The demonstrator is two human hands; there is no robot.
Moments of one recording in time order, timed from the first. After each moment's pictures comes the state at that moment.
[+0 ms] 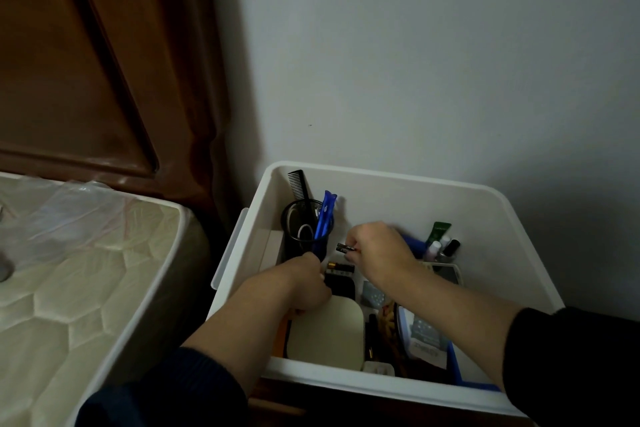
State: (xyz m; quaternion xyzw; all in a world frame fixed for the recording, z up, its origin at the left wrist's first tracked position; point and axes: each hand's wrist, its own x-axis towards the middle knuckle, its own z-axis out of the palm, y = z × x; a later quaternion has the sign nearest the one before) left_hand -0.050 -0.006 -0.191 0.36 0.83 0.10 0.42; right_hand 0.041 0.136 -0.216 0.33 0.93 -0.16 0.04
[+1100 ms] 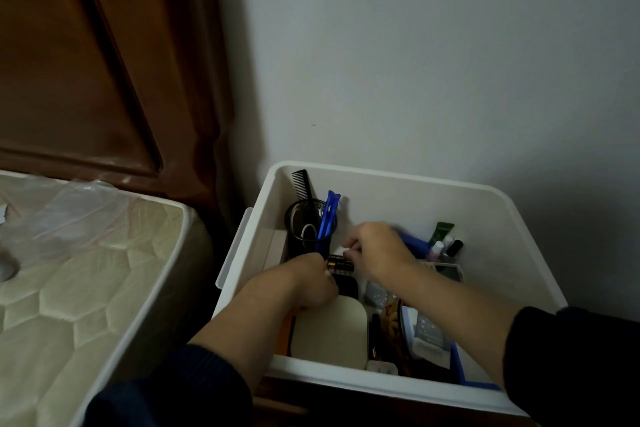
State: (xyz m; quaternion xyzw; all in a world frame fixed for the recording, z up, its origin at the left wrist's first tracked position) left_hand -0.050 -0.006 -0.190 0.38 0.81 0.14 0.42; right_hand 0.041 0.134 -0.216 0.33 0.91 -0.24 0.00
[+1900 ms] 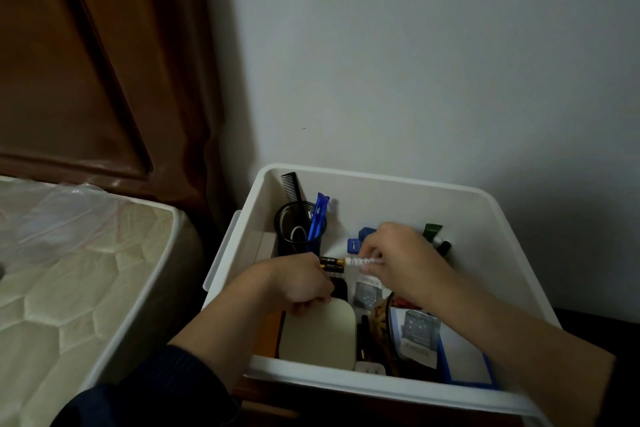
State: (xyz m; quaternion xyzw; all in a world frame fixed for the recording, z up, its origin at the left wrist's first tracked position) left_hand -0.044 -0.008 -0.170 0.31 0.74 0.22 0.55; right_hand 0.094 0.144 -0.178 0.25 0.95 -0.17 0.00
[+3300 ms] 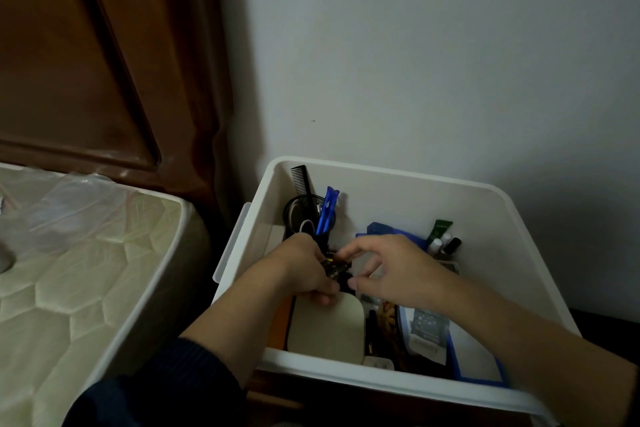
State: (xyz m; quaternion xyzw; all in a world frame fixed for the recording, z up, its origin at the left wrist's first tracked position) left_hand -0.052 -0.008 -0.178 0.26 0.78 0.28 0.50; right_hand 0.098 0.131 -0.188 0.19 0.88 -0.42 0.04
